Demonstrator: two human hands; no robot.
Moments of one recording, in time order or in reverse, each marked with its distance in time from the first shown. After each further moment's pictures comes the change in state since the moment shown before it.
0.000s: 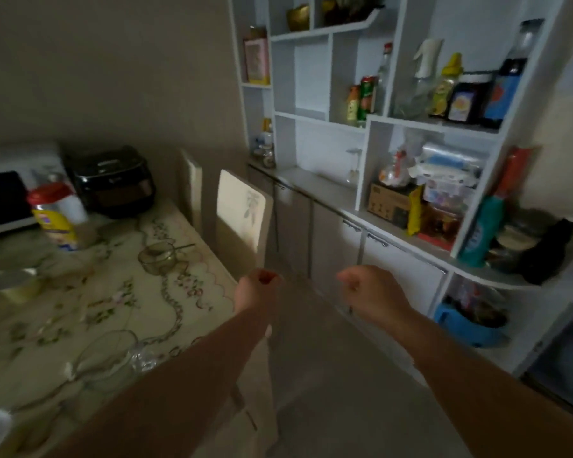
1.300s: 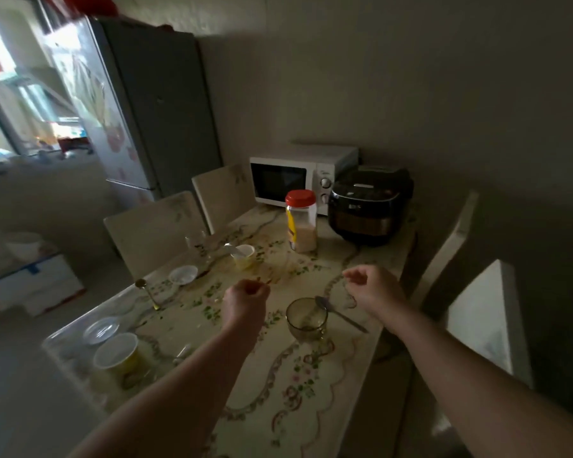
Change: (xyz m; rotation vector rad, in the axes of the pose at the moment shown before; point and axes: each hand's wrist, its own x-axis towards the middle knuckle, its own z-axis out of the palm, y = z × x) left_hand 0.259 0.005 -0.118 -0.162 1.209 -0.454; right_hand 0.434 -0.247 0.178 0.305 -0.711 -0.763
